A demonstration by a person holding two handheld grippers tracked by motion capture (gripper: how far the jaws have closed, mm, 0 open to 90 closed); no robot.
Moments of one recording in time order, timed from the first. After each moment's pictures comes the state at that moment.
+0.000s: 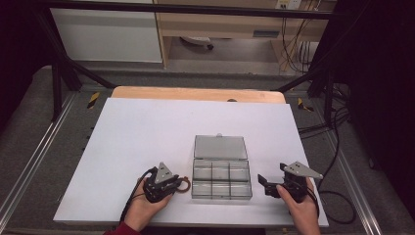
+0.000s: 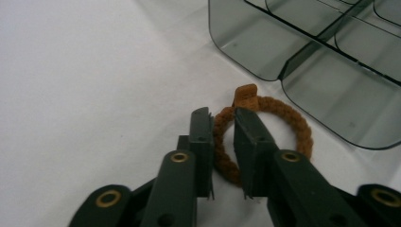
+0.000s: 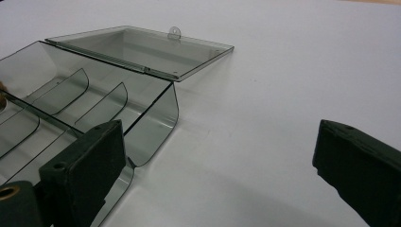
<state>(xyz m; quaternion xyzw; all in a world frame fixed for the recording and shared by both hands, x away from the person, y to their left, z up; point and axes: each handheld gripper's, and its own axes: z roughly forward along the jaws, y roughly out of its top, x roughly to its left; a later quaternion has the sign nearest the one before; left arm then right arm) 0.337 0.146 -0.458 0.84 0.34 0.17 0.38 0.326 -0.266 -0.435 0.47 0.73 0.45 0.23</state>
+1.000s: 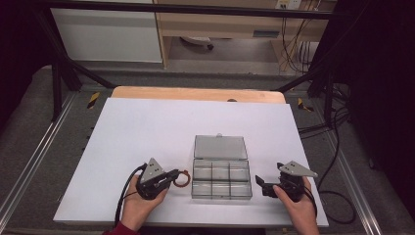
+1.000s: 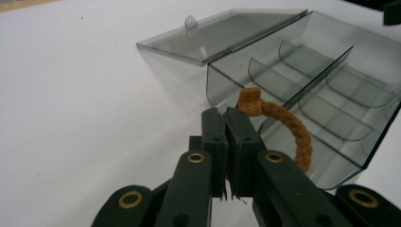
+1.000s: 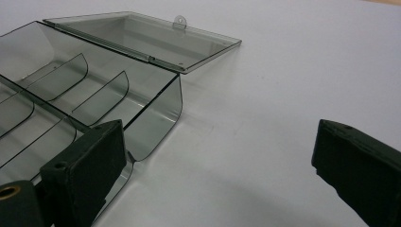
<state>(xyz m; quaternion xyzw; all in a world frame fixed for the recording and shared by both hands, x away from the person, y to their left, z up) 0.332 0.163 -0.428 0.79 0.34 0.17 0.48 0.330 -0.260 -0.437 0.45 0.74 0.43 0.24</state>
